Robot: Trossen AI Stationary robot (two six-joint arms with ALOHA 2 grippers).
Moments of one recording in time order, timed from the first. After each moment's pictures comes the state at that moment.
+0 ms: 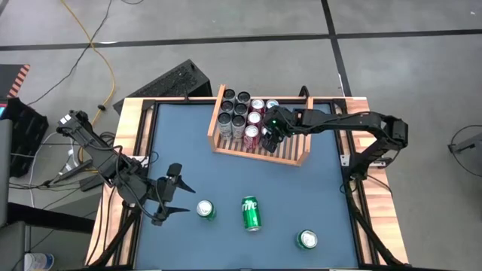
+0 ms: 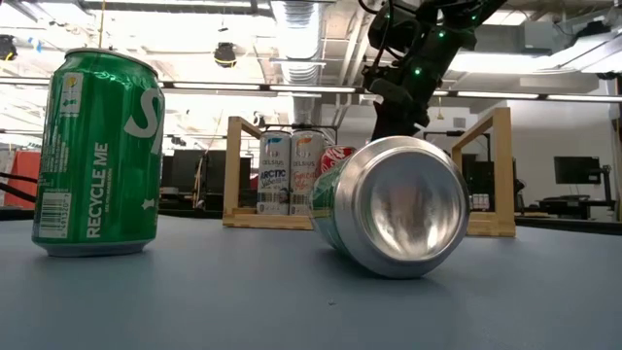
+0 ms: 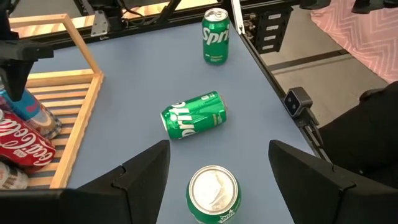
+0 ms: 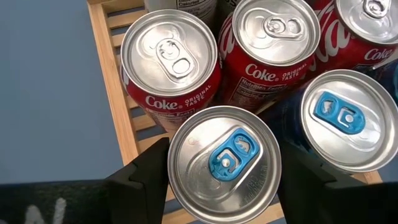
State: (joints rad) left arm -0.69 1.00 0.96 -0.45 -0.43 -0.18; right arm -0.30 1.54 1.12 -0.52 0.15 0.13
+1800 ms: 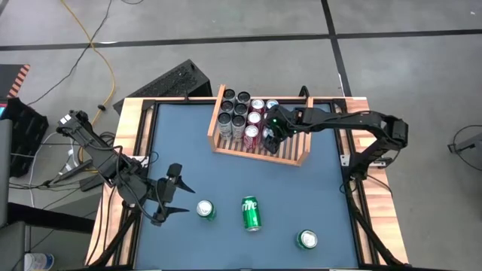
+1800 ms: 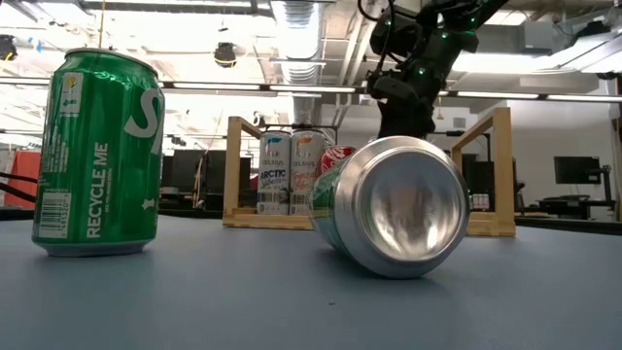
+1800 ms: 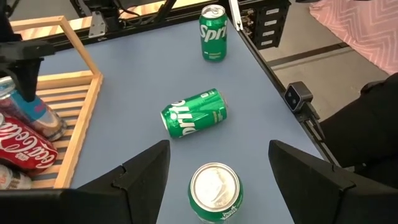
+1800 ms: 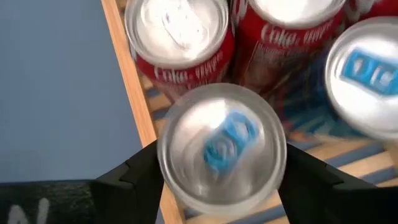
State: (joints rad) left arm -0.69 1.00 0.96 -0.46 -0.42 -0.15; right arm -0.32 1.54 1.12 -0.59 0.05 0.19
